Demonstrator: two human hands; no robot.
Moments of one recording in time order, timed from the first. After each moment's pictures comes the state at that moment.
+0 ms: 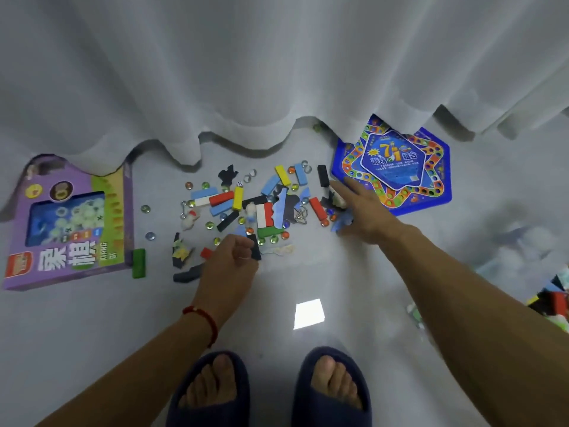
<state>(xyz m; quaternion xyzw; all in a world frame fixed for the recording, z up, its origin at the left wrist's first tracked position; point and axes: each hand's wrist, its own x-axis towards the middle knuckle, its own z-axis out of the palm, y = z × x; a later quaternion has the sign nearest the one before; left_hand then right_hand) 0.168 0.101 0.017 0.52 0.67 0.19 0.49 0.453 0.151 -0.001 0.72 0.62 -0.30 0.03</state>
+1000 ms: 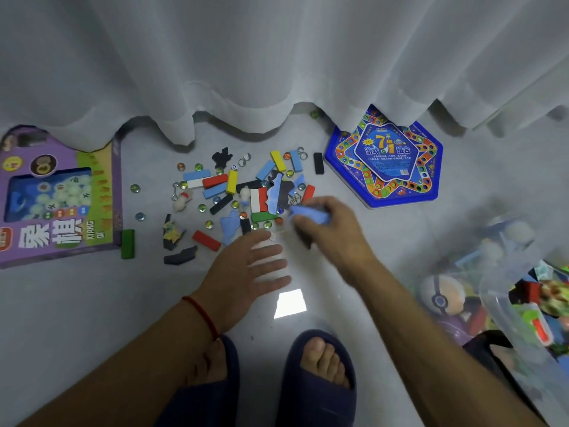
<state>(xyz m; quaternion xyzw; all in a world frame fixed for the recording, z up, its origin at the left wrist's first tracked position) 0.183 0.081 0.040 0.15 0.51 0.25 0.80 0.359 0.086 0.044 0.73 0.37 -0.46 -0.33</state>
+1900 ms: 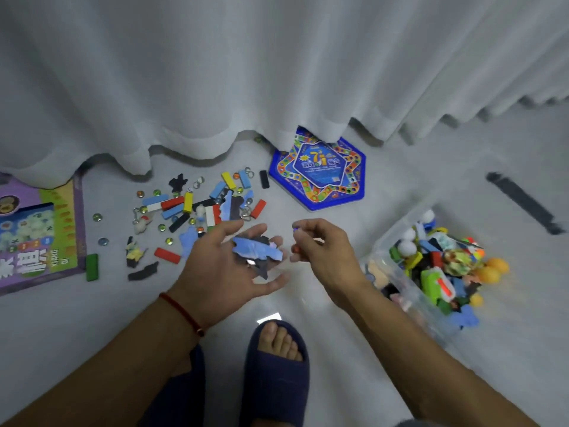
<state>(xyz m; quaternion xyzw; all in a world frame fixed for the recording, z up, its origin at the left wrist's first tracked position) 0.223 0.057 0.118 0.04 0.39 0.22 0.89 0.393 0.004 0.114 0.74 0.27 -0.45 -0.42</state>
